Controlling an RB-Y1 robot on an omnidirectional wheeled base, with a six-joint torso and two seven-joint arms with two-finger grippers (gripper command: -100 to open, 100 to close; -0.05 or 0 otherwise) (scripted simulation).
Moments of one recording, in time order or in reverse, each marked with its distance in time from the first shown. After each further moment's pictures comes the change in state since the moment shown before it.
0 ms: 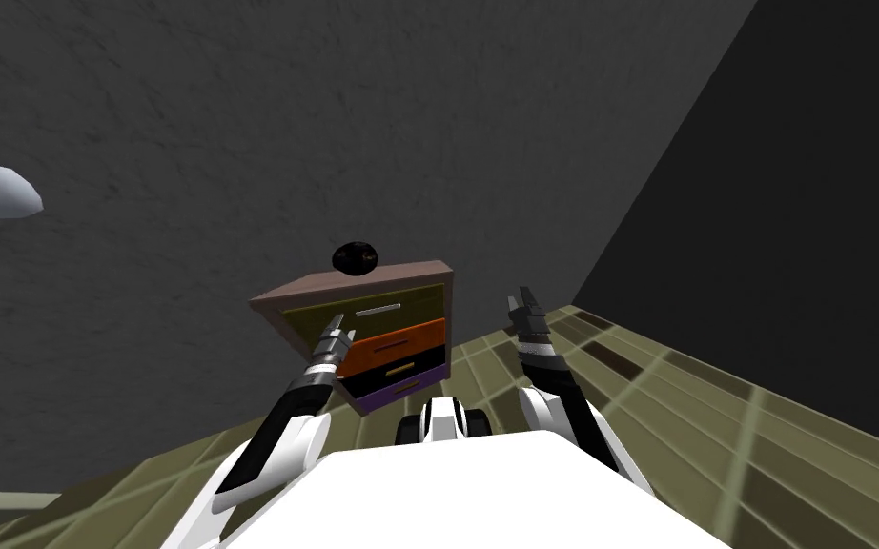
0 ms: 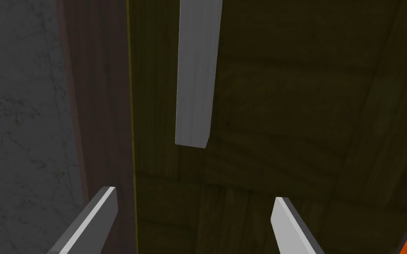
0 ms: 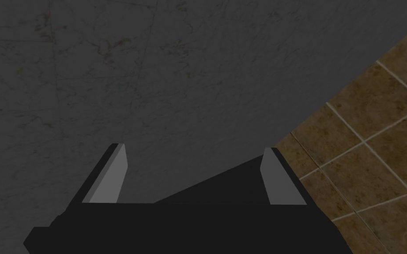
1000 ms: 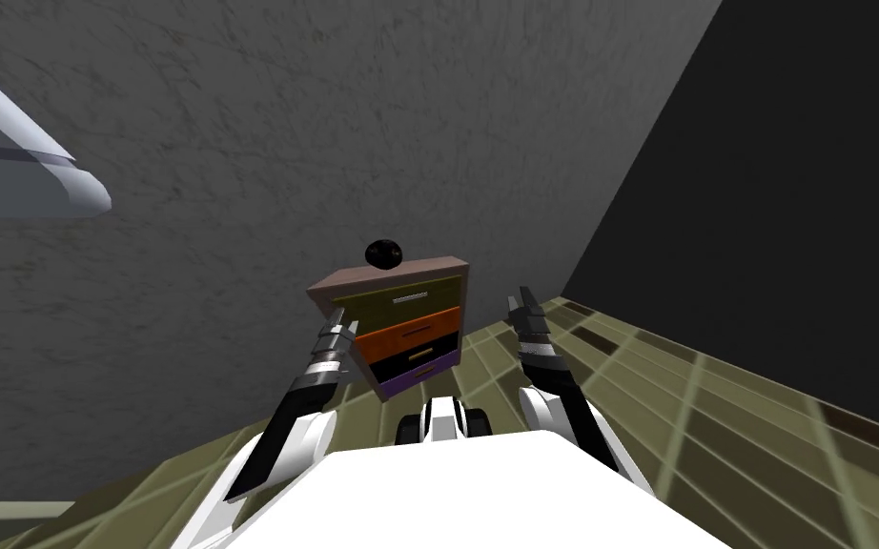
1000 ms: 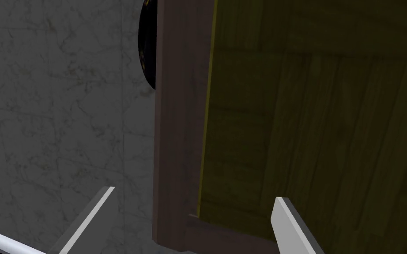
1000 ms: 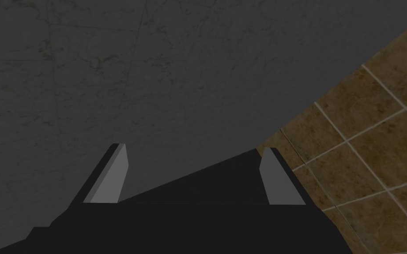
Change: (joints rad) left arm -0.013 -0.003 -0.033 0.013 -0.054 -0.190 0.001; right arm 0.000 0.000 0.000 0.000 0.000 0.000 0.000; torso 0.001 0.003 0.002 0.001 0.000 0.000
